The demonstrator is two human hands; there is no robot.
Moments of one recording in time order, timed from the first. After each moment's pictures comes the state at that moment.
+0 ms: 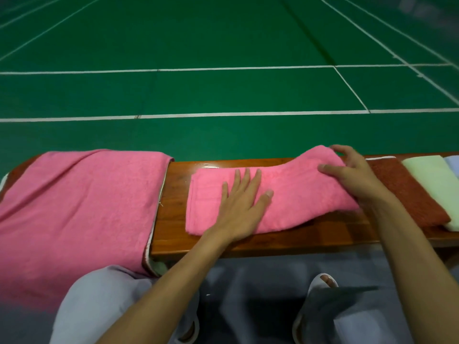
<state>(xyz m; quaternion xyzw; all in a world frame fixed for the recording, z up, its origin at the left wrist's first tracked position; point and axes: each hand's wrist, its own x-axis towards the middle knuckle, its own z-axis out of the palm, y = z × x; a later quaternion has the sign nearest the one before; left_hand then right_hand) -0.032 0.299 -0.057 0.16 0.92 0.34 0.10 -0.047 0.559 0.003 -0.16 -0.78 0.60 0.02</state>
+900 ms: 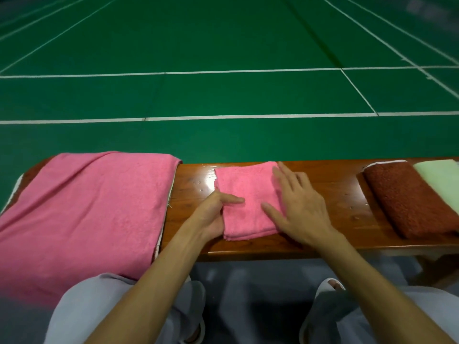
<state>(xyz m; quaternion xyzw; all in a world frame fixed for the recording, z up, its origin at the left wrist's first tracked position) -0.035 0.249 -0.024 -0.16 0.46 0.82 0.31 -0.012 0.456 -0.037 0.12 -0.99 0.08 0.09</state>
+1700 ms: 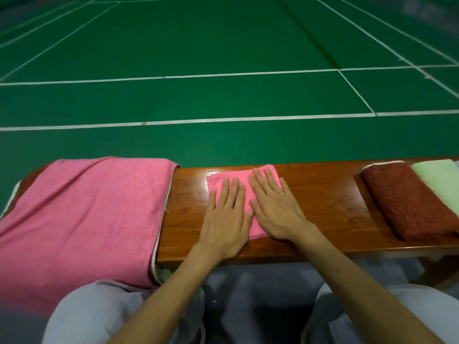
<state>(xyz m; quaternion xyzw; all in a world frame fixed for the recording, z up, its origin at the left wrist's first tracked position) -0.020 0.264 -0.071 0.20 0.98 0.08 0.00 -0.044 0.435 -0.070 0.15 -0.98 0.08 -0.02</state>
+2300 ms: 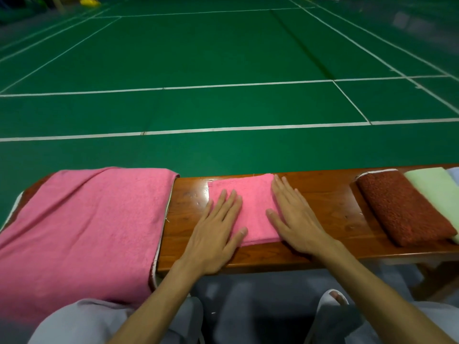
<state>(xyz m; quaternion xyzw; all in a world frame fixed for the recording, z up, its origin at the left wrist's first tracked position) -0.014 0.226 -0.070 0.28 0.94 0.16 -0.03 -0.022 0.475 -0.062 0.15 -0.97 0.20 0.03</state>
